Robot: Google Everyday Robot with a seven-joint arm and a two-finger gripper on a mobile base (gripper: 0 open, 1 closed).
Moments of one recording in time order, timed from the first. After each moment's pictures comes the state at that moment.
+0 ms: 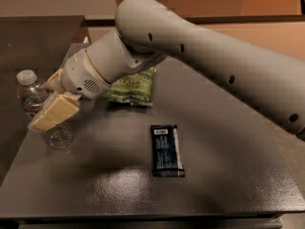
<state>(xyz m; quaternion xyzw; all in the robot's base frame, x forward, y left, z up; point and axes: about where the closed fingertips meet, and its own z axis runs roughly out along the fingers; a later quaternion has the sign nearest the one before) 0.428 0.221 0.920 -0.68 0.52 0.42 0.30</state>
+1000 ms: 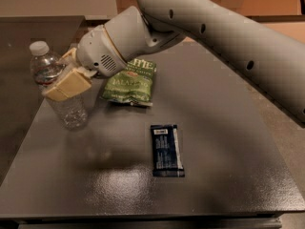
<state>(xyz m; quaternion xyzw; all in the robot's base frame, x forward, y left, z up) 0.455 0.190 0.958 -0.67 0.52 0.42 0.32</state>
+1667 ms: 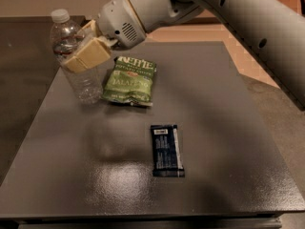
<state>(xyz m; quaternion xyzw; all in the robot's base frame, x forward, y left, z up) 0.492 0.152 0.997 -0.67 0.53 0.42 0.33</state>
